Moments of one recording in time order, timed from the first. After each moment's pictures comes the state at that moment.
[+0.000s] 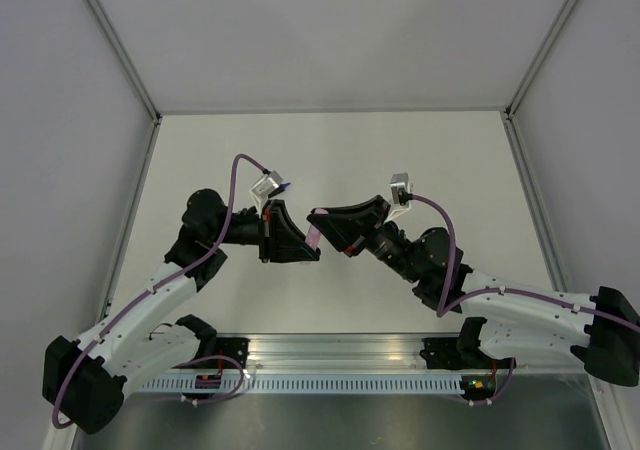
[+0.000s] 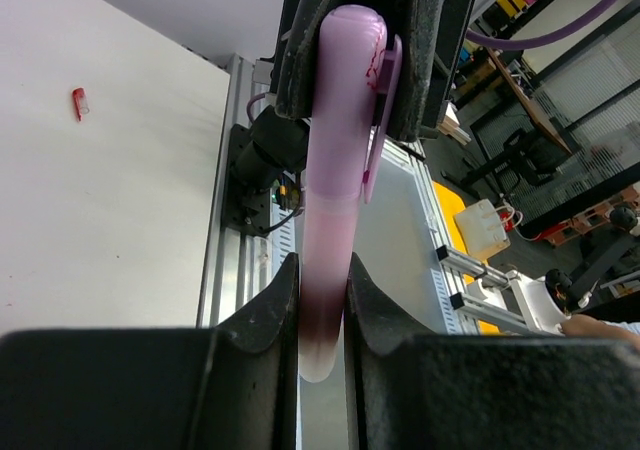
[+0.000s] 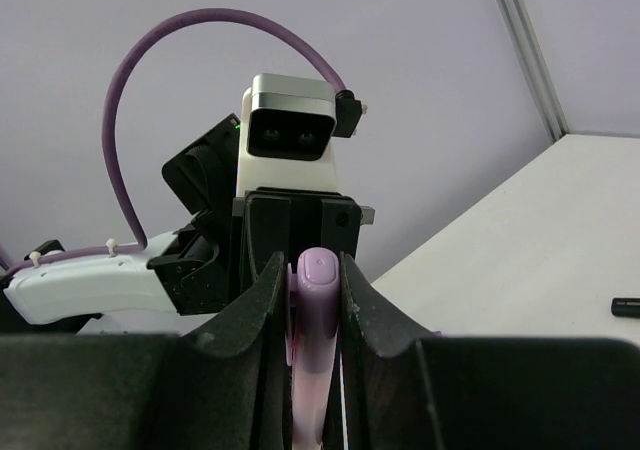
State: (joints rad) left arm -0.52 0.93 0.67 0.37 1.11 -0.73; right arm 1.10 1.05 0.64 0.80 0.07 0.55
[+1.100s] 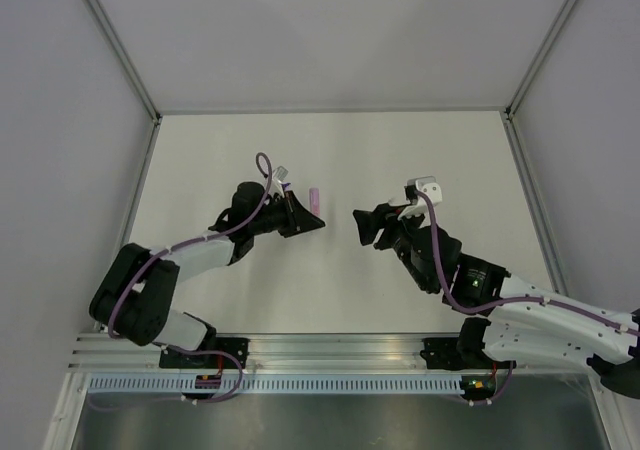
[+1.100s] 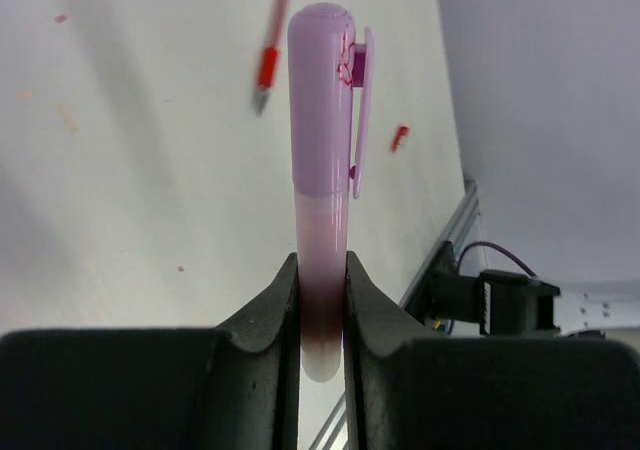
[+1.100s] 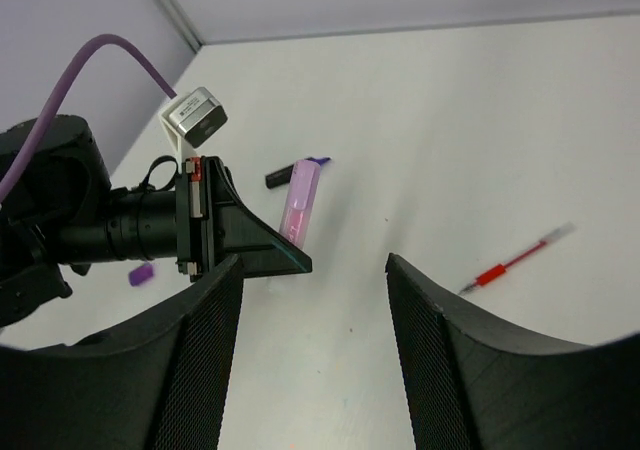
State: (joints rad) left arm -0.46 1.38 0.61 0.42 0.58 -0.81; right arm 1.12 0.87 0.81 -0.05 0.68 0.44
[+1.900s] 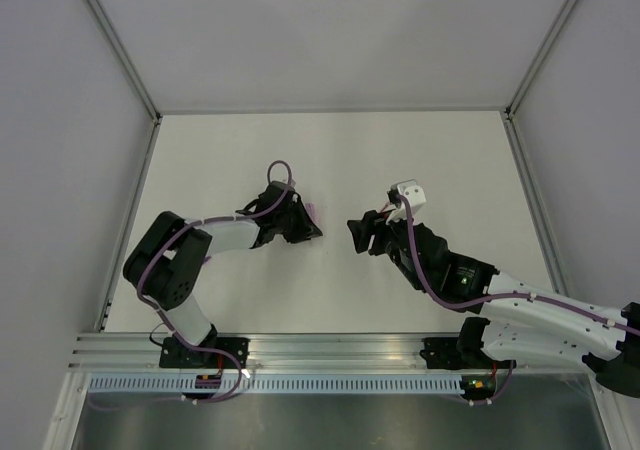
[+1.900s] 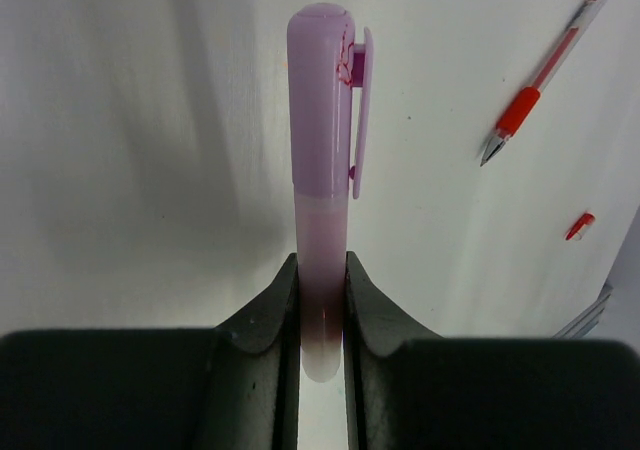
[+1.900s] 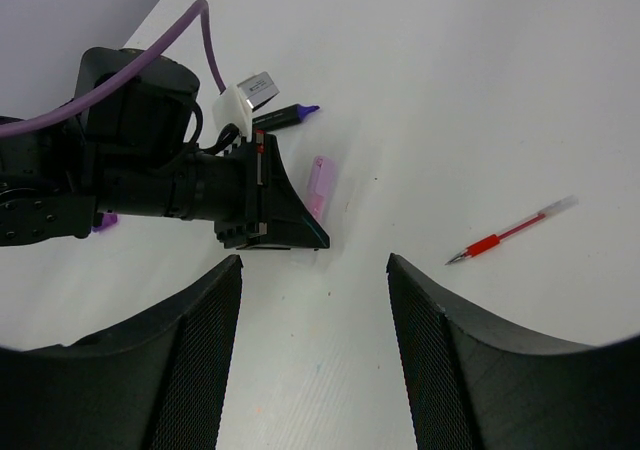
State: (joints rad) left arm -0.54 1.69 0.79 0.10 0.22 -0.88; right arm 1.09 0.92 0.74 -0.06 0.60 0.41
